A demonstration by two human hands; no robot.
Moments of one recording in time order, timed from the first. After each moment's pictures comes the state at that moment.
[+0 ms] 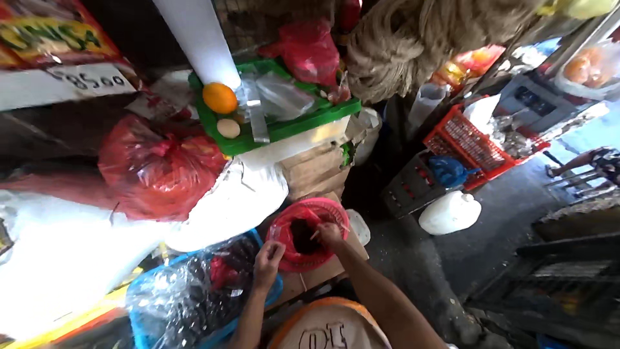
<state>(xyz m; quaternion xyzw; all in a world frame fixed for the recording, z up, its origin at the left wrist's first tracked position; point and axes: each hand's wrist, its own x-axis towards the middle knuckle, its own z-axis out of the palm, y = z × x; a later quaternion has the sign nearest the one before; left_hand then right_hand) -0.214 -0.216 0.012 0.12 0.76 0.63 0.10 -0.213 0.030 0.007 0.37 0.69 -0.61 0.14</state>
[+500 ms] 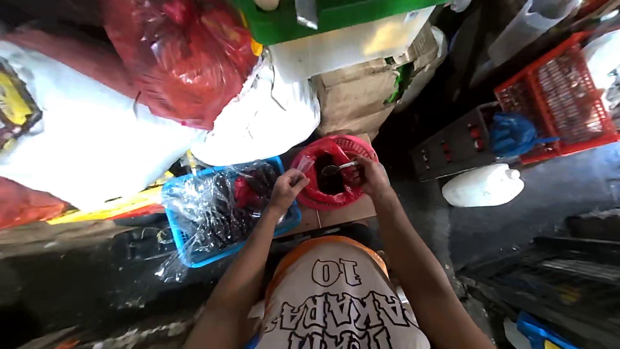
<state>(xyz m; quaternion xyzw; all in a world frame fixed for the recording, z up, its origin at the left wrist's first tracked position) -0.227 -0.235 0.018 0.16 0.80 0.56 0.14 -0.206 0.049 0.046 0.37 0.48 -0.80 0.07</state>
